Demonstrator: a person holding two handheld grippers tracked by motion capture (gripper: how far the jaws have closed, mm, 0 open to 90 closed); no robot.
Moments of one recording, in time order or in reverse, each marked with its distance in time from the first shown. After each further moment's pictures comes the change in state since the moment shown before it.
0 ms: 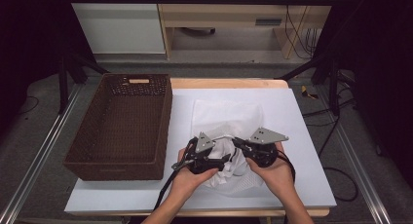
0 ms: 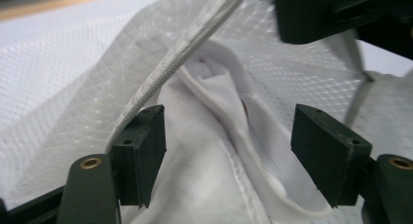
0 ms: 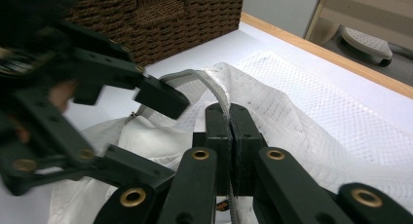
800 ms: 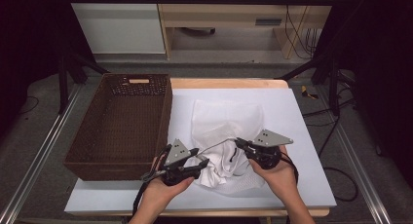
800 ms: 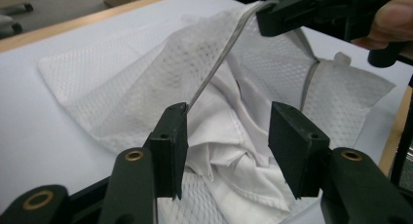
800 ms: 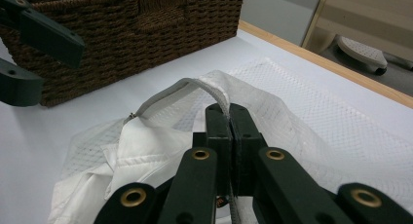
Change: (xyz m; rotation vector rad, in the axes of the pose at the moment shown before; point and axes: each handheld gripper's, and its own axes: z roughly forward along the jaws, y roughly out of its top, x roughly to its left) left arm 0.005 -0.003 -0.080 0.012 0.013 0.014; right arm -0.001 -0.005 -0.008 -0.031 -0.002 -0.012
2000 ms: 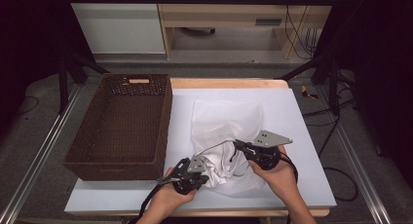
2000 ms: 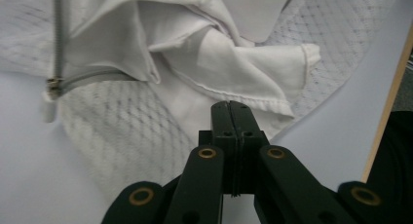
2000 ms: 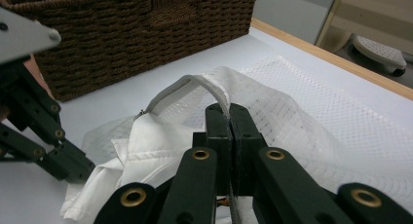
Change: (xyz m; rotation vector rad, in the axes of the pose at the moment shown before) left arm -0.010 -0.044 0.050 0.335 -0.135 0.096; right arm 0.000 -0.002 0.002 0.002 0.048 -0.004
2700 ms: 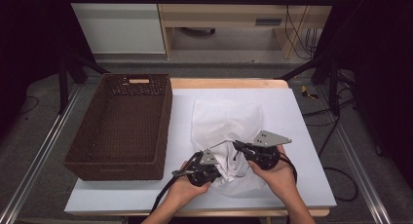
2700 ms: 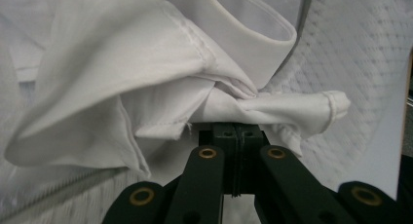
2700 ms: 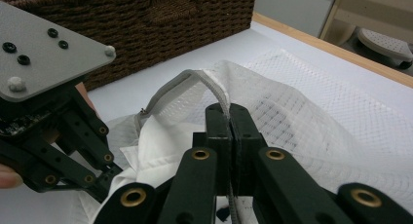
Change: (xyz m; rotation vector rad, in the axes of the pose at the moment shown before) left arm 0.005 0.029 0.038 -0.093 -0.062 -0.002; right arm -0.002 -0.005 0.004 0.011 0.010 0.023
